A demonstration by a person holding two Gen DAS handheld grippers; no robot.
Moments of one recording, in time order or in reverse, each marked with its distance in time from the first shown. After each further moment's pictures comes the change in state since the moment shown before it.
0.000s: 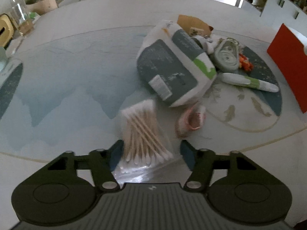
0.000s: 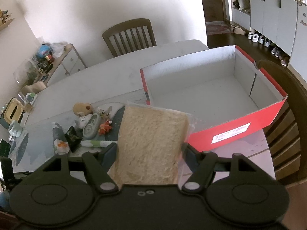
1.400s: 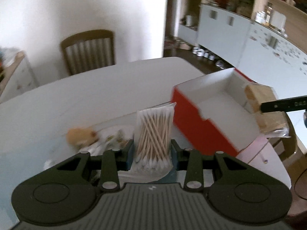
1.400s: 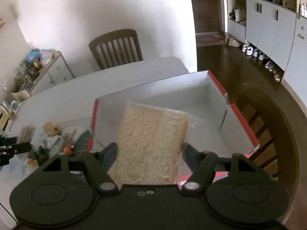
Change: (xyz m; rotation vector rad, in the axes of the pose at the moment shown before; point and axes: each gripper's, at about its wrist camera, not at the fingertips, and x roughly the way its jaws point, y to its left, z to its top) left arm -0.086 -0.200 0.125 0.306 -0.263 -0.248; right arm 0.018 -0.091 0.063 -0.054 -0.052 -0.054
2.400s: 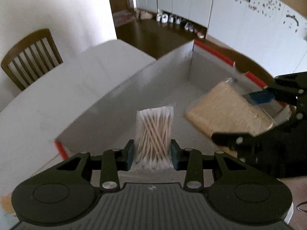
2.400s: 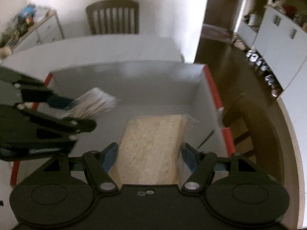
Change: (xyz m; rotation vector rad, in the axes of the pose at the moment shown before) left arm 0.183 -0.158 0.081 0.230 0.206 -0.096; right arm 0.096 -0.027 0.019 -0.243 0.169 -0.088
